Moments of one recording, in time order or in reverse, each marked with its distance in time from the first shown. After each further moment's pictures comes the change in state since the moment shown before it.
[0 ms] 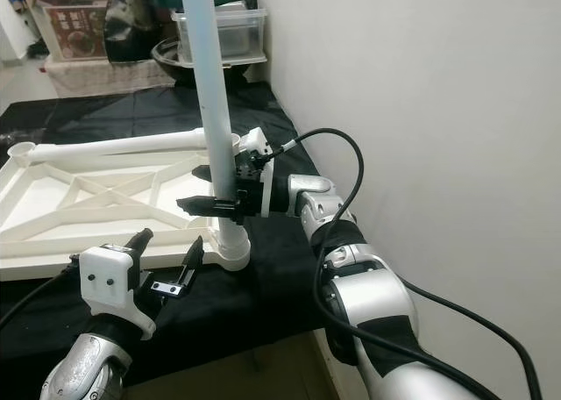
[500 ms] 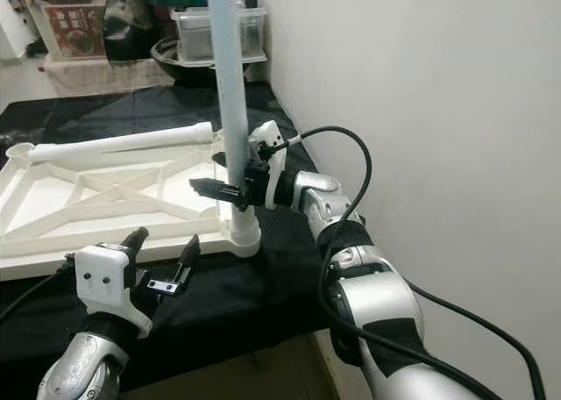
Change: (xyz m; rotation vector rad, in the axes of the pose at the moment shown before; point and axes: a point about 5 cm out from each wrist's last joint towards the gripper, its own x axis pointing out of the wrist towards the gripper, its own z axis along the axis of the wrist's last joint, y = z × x) left arm 0.000 0.004 0.001 0.006 -0.002 0.016; right arm -0.014 -0.010 0.005 0.002 -0.025 -0.171
